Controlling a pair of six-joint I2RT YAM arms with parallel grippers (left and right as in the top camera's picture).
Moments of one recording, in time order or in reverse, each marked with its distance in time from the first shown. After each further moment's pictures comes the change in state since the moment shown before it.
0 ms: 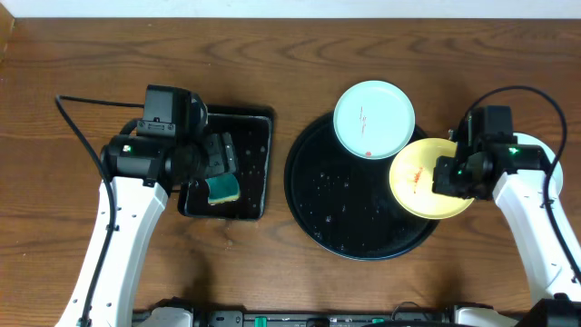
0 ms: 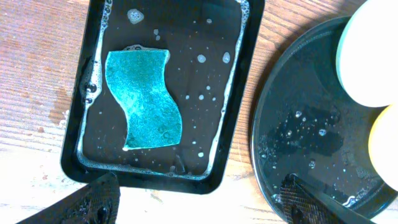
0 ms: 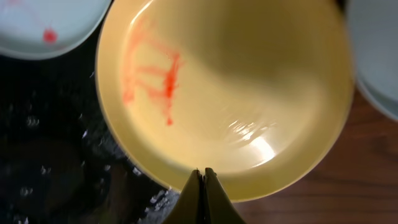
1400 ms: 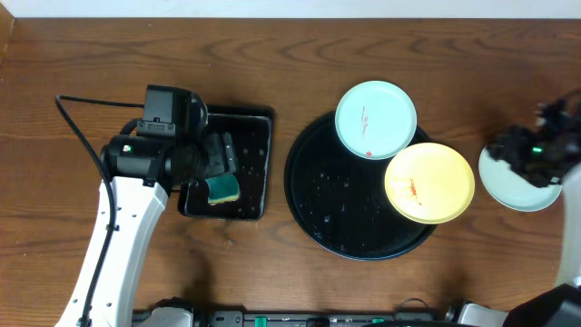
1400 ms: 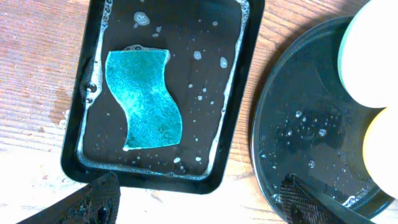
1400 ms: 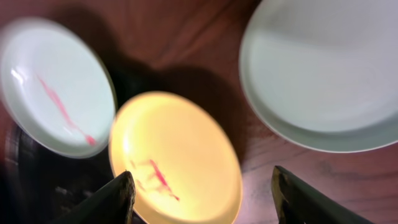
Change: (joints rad) left arm 0.000 0.000 0.000 0.000 0.000 0.000; right arm -0.303 0.054 0.206 -0.030 -0.161 0.012
